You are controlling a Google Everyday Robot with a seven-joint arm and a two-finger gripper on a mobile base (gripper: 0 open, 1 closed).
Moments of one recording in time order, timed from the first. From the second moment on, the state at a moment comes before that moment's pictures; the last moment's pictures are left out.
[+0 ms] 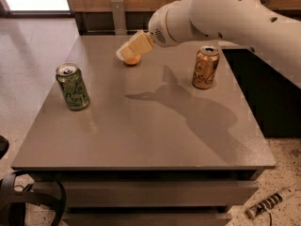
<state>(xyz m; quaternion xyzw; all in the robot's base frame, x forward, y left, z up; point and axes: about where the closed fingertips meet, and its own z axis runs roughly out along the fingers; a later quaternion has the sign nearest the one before) 0.668 0.012 0.965 -0.42 0.74 0.10 0.51</state>
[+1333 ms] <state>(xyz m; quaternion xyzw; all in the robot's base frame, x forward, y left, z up) 0.738 0.075 0.879 -0.34 0.74 0.20 0.55</state>
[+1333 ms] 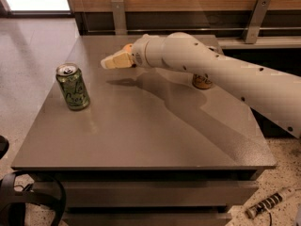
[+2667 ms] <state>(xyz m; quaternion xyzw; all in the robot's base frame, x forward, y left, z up) 0.768 0.081 0.849 -0.34 0.73 0.22 0.55</state>
